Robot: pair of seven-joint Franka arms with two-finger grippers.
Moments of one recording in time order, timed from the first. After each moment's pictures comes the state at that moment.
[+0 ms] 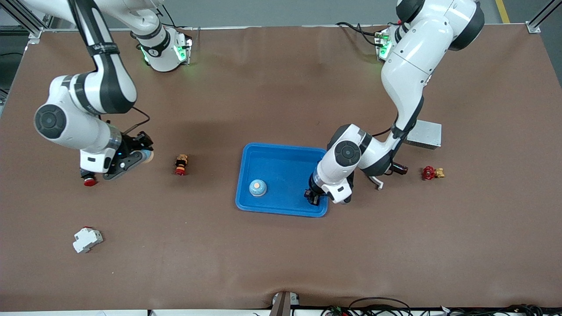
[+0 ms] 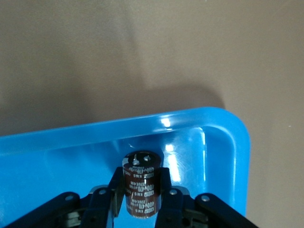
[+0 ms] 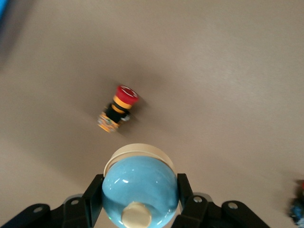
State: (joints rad) left arm -0.34 0.86 -0.28 -1.51 0.13 2.54 -1.95; right arm 0.10 0.17 -0.04 -2.06 0.05 2.07 -0.58
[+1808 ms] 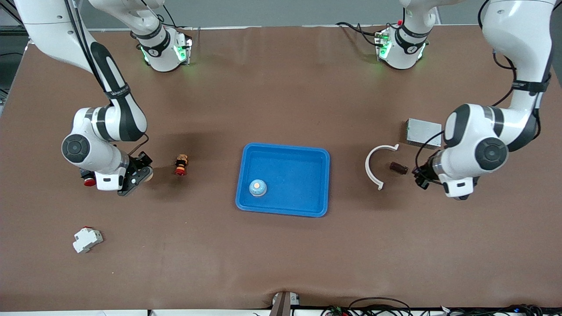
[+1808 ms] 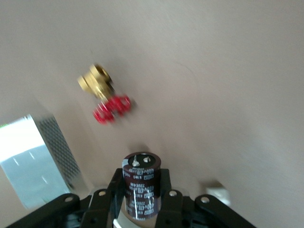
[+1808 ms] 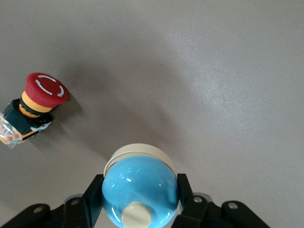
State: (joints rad) left arm 0.19 0.41 -0.27 -1.88 0.13 2.10 -1.06; right arm 0.06 0.40 -0.04 -2.07 -0.03 2.36 -0.74
